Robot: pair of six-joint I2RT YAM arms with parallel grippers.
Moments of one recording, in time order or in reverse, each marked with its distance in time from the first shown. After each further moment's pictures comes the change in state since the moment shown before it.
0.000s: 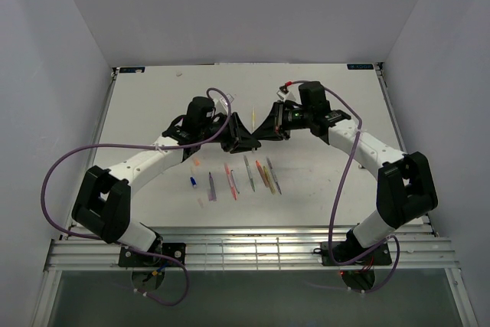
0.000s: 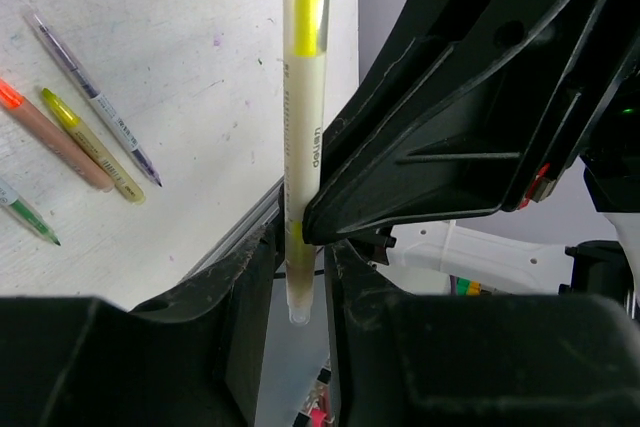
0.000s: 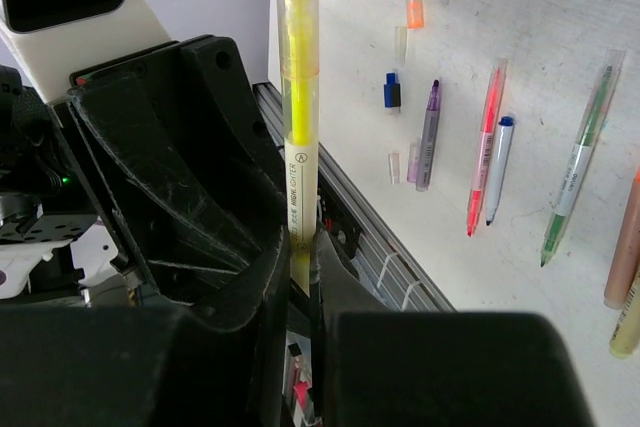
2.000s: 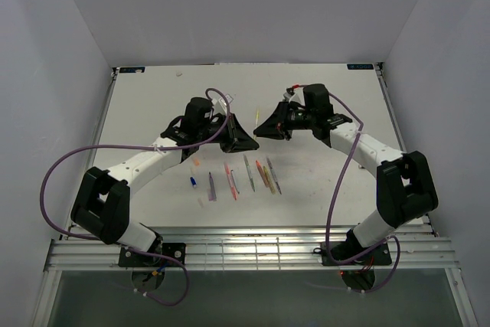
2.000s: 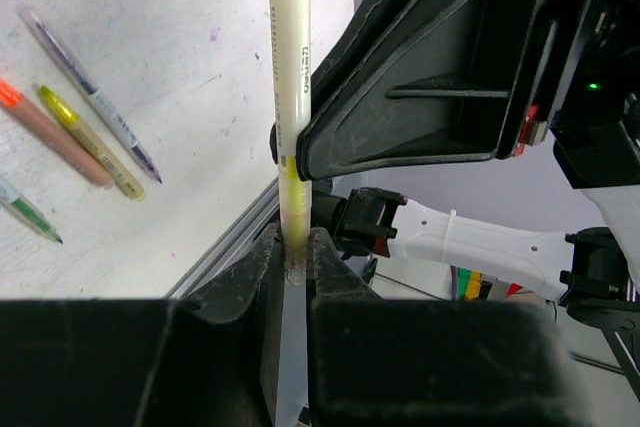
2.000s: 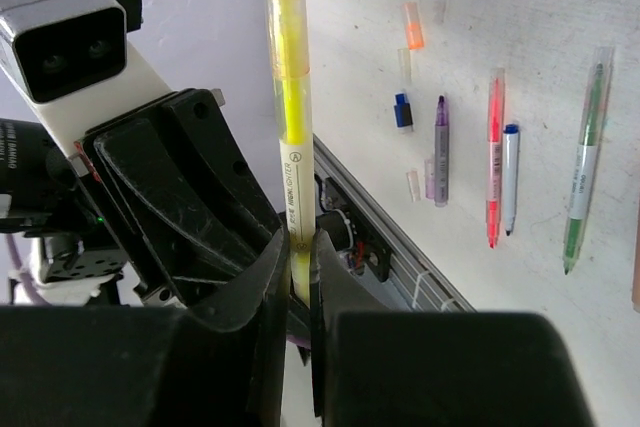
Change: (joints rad) left arm 0.007 -0.009 -0.016 -0.014 0.036 0.020; right arm -0.022 -0.004 -0.067 0.112 0.047 0.164
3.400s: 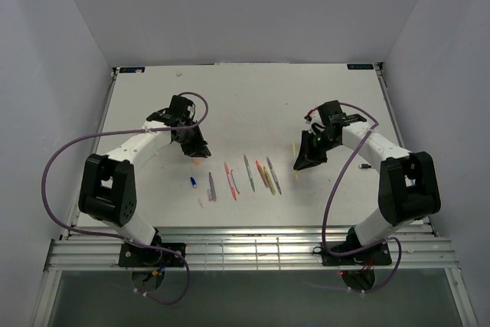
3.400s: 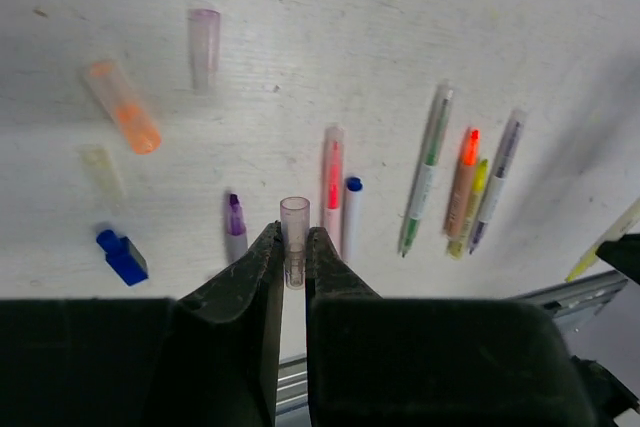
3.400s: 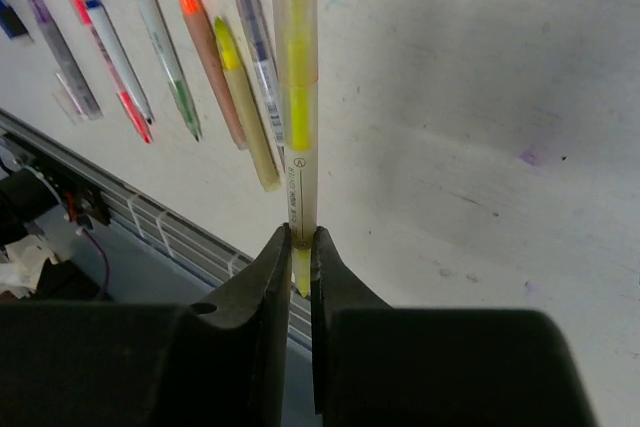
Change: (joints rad) left arm 0.229 0.091 0.104 -0.573 -0.450 0.315; right arm -0.164 0.003 -0.020 -0.667 0.272 -0.735
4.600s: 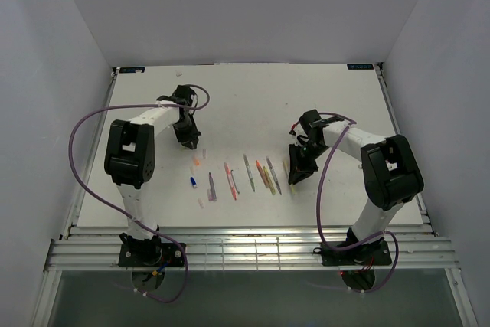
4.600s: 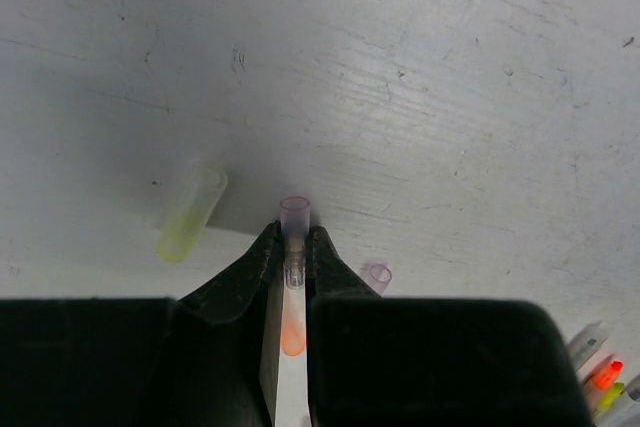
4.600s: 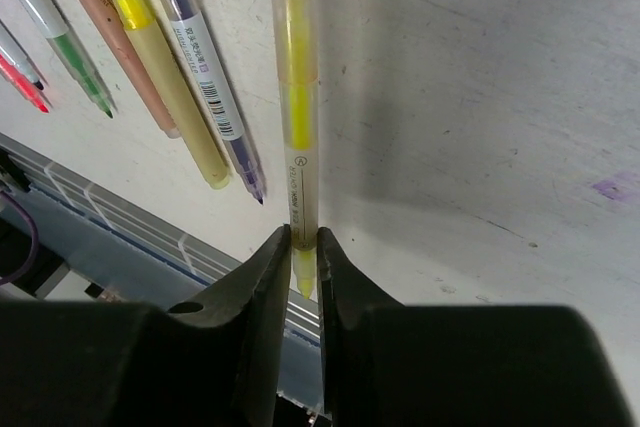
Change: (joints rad) left arm 0.089 0.417 0.310 -0.101 -0.302 0.123; right arm 0.124 0.159 -0.003 -0.057 0.061 -0.050
